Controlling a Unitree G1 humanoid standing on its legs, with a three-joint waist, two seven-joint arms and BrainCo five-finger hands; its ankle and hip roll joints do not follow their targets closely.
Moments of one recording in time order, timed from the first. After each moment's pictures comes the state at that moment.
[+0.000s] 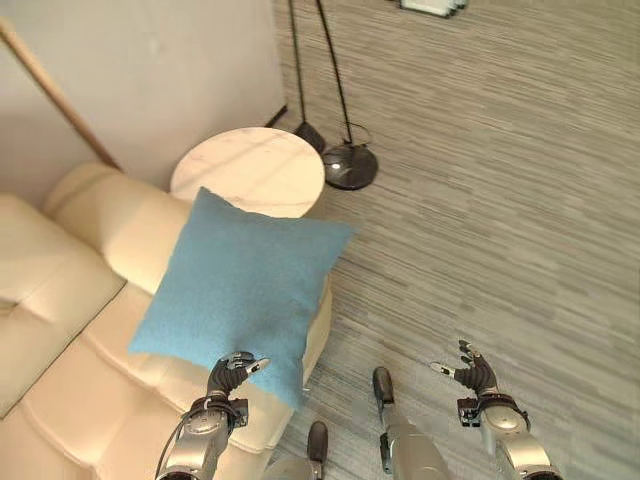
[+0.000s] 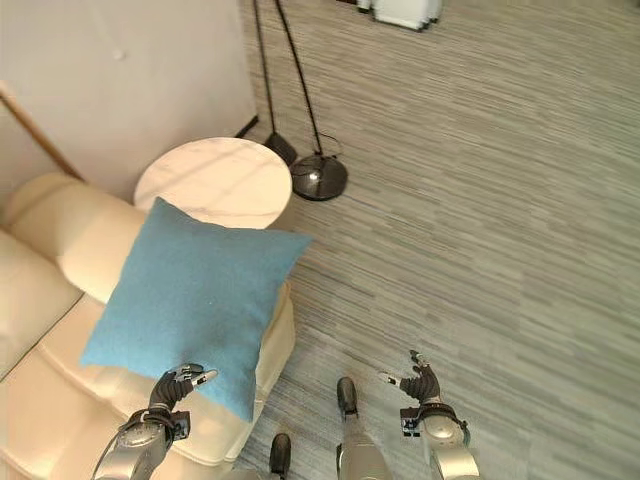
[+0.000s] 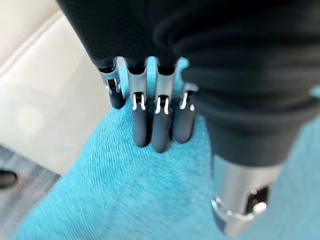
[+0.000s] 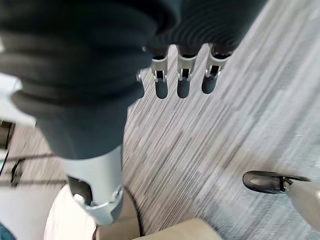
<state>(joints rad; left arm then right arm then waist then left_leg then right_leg) 0.08 0.27 -0.08 0.56 -0.34 0.02 0.16 0.04 -0.27 0.11 0.51 0.12 0.05 -0.20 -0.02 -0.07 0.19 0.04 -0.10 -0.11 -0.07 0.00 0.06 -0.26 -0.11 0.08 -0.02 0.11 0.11</state>
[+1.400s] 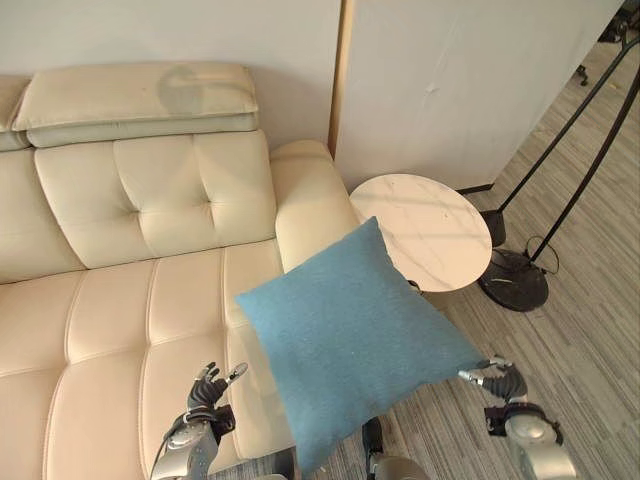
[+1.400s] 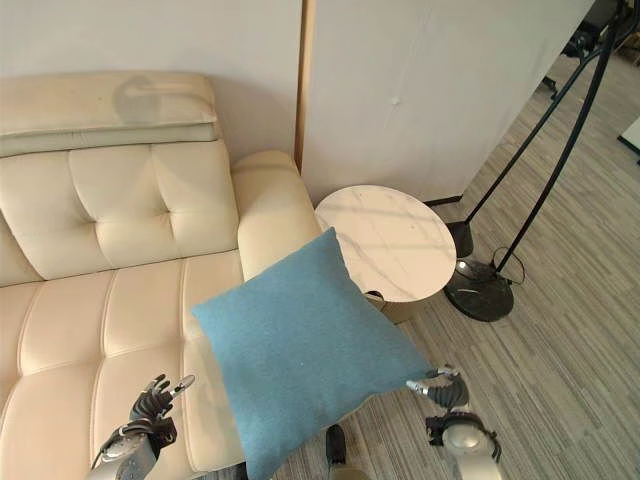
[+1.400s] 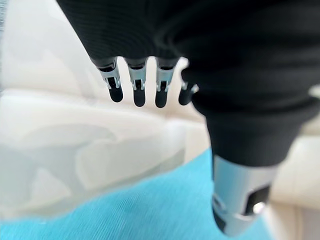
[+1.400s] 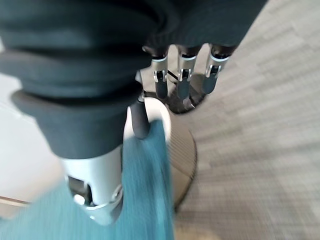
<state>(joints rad) 0.08 0.26 -0.01 0.61 -0.49 0.03 0.18 0.04 -0.44 0.03 0.42 -0.02 0.12 -0.25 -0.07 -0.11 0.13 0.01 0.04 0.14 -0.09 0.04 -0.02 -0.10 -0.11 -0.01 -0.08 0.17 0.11</state>
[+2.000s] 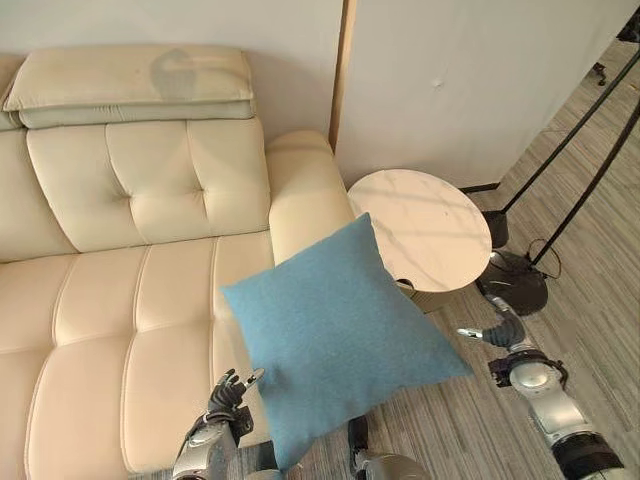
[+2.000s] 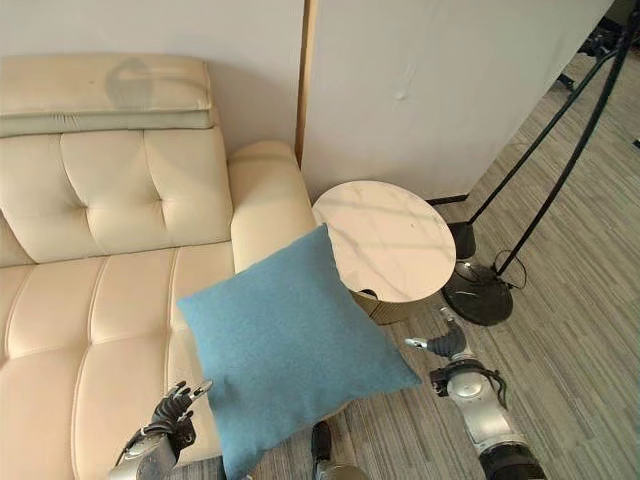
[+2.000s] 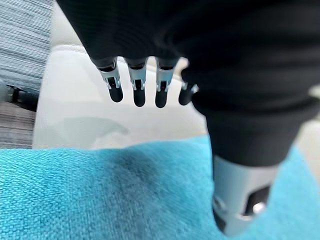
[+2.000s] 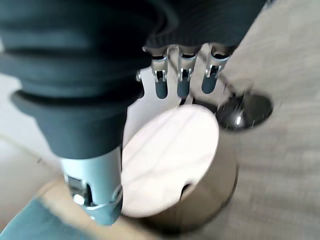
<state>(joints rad) 0.00 0.22 -0.05 0.76 -0.50 0.03 0.19 -0.12 -0.45 0.21 0.39 0.03 0.14 -0.22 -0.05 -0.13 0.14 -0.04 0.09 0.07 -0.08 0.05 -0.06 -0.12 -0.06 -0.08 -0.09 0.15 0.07</state>
